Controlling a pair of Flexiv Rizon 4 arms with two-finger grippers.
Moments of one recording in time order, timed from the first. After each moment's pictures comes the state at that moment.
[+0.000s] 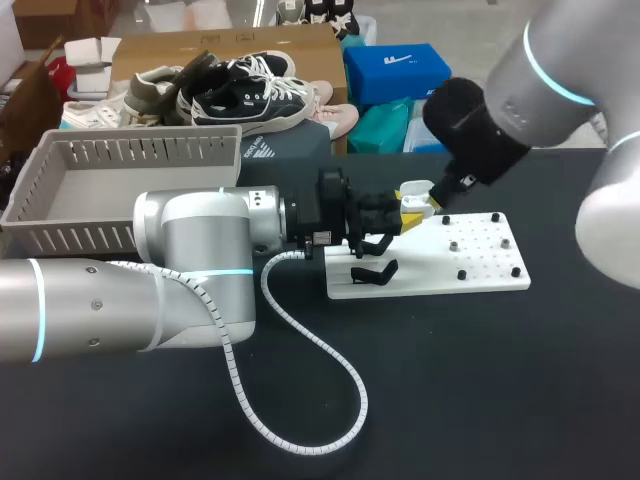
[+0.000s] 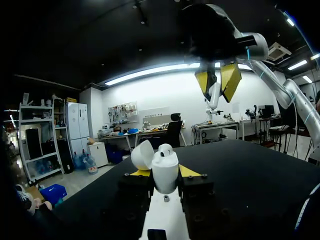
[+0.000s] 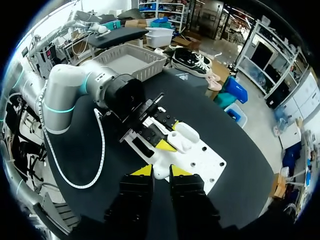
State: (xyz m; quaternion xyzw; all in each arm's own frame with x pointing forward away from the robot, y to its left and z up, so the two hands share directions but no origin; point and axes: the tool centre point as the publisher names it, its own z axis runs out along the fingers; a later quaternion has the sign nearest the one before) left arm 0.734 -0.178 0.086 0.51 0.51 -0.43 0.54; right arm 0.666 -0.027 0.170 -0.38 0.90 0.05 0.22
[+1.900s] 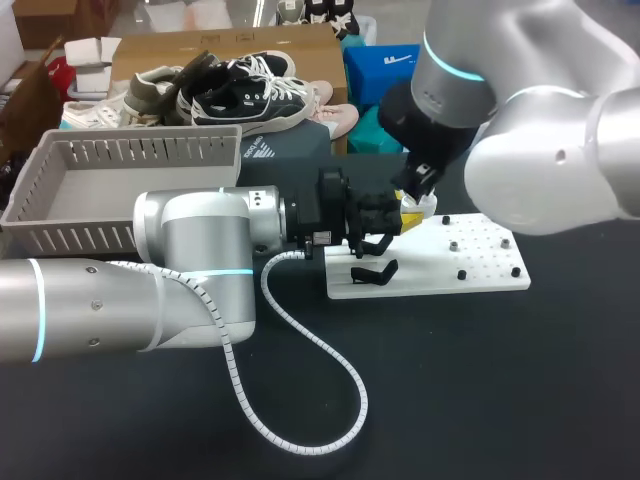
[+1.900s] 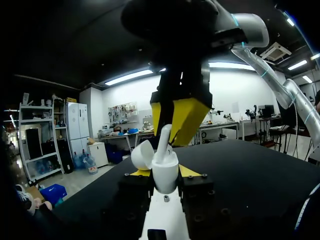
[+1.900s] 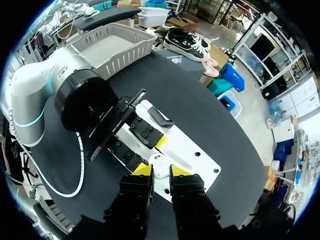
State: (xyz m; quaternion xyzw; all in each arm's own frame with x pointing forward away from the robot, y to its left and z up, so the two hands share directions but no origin) left arm 0.734 -0.178 0.086 0.51 0.51 -0.43 0.54; right arm 0.718 -0.012 0.135 -0.38 0.91 -0.02 0.16
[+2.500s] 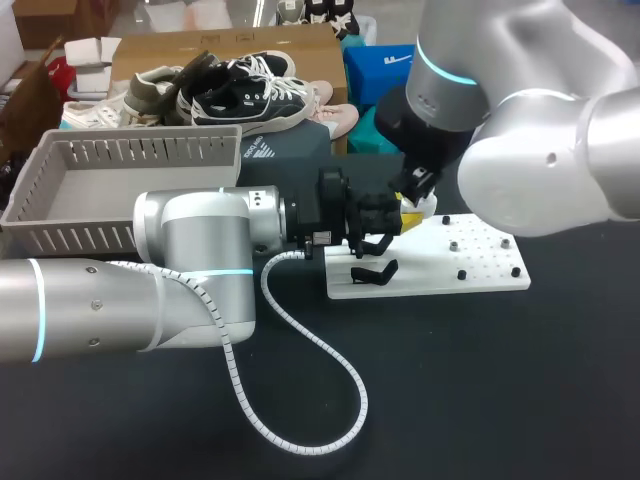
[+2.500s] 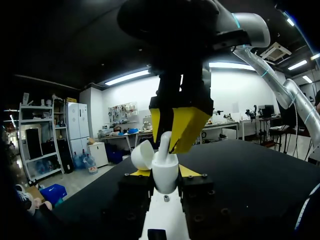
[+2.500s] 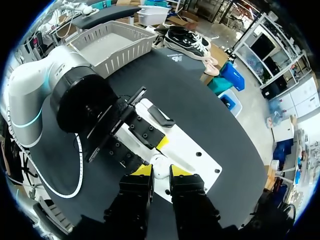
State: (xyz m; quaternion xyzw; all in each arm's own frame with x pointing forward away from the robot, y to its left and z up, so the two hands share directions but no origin) left arm 0.734 -0.178 0.086 0.51 0.51 -0.43 0.54; right arm 0.719 -0.010 0.129 -0.38 0.91 -0.02 0.15
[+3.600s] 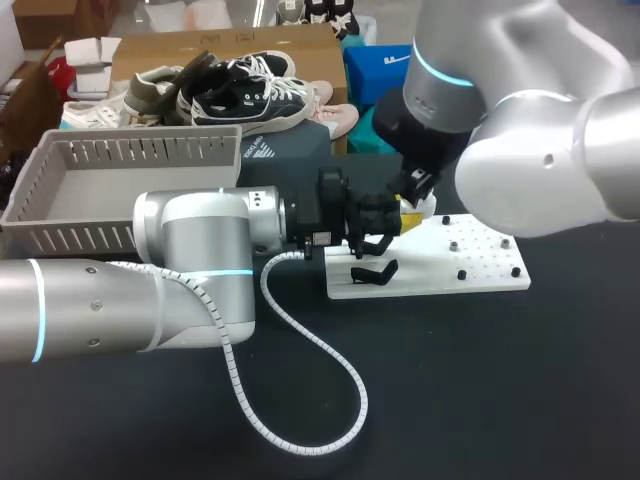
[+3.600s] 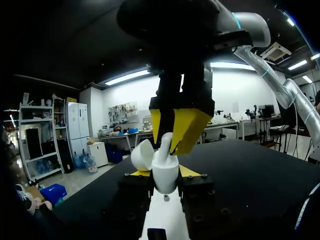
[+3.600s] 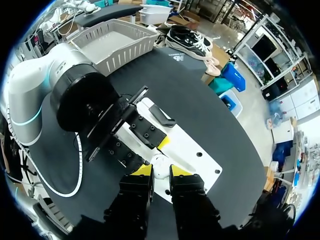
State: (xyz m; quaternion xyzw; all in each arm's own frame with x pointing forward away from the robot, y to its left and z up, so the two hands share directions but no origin) left arm 0.734 -0.177 0.085 0.51 0.51 -0.43 0.54; right arm 0.718 -0.009 0.127 -0.38 0.91 -0.03 0.15
